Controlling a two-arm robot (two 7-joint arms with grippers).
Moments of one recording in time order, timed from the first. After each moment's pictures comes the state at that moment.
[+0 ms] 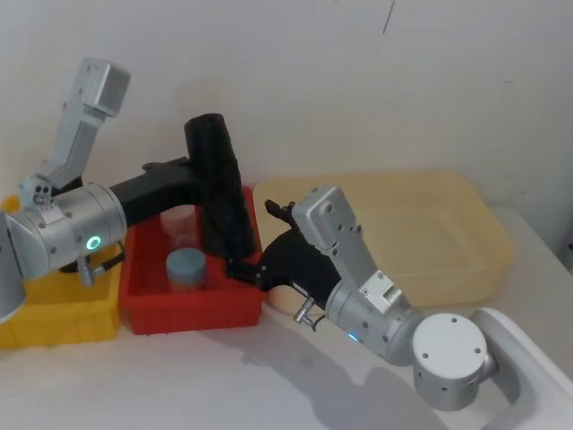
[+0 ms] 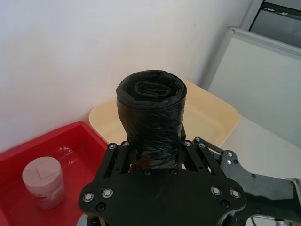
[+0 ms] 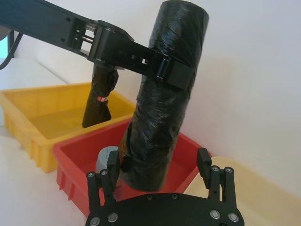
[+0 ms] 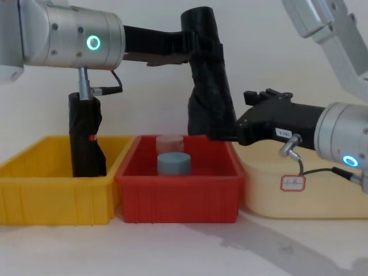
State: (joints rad) left arm -0.65 0.25 0.44 -1.45 -0.61 0.49 -0.42; right arm 0.36 0.26 -0.44 -1.50 0.03 0.03 0.29
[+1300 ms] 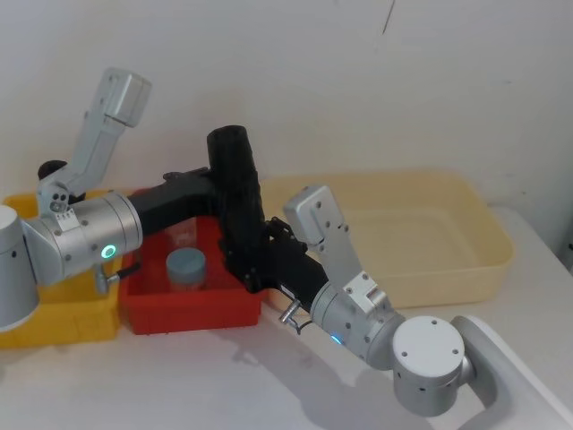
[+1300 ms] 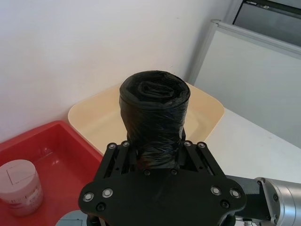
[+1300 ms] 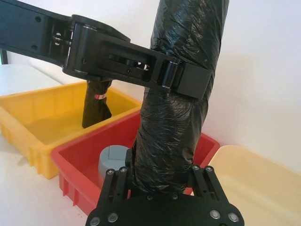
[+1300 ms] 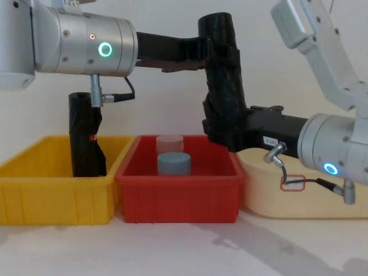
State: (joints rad) left arm -0.66 0.25 0.48 -1.43 -0.63 0.48 -0.46; right arm 0.36 0.18 -0.42 -1.44 0.04 0.06 0.27
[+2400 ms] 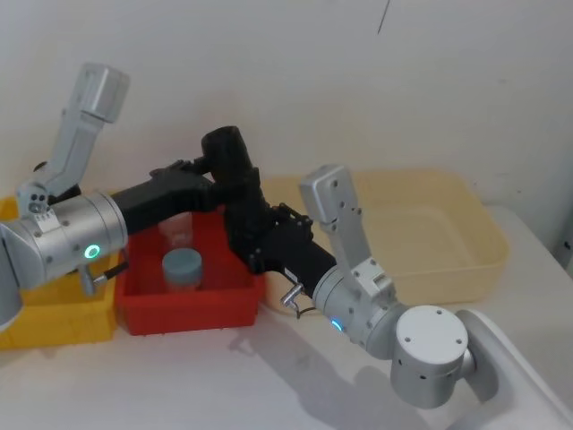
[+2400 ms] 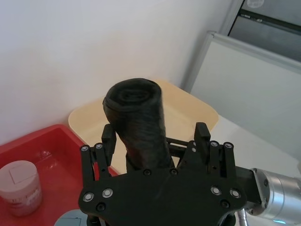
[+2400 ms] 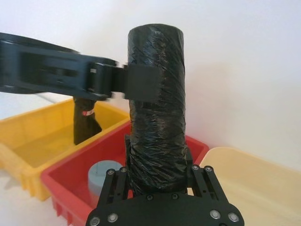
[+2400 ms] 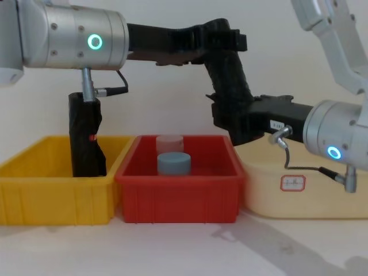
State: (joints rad) left arm -0.64 0.27 0.45 -1.48 -0.67 0.49 -0.45; right arm 0.35 0.15 -0.36 -1.46 0.09 0.09 0.26
